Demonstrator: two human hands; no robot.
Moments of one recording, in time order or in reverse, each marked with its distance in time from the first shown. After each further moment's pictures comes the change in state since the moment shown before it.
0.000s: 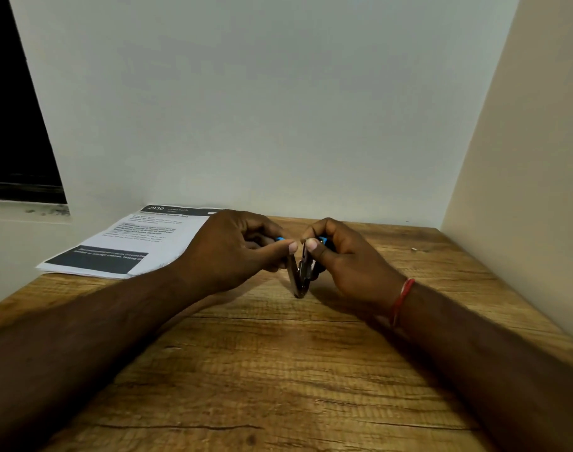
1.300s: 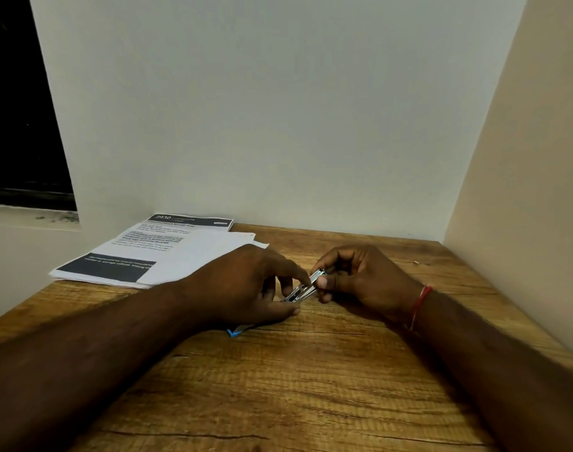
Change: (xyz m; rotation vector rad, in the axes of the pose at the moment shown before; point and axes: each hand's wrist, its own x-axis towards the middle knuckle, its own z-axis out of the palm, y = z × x) left_hand -0.006 -0.010 -0.006 0.448 -0.363 0.278; right_hand 0.004 0.020 -0.024 0.302 -0.180 0.144
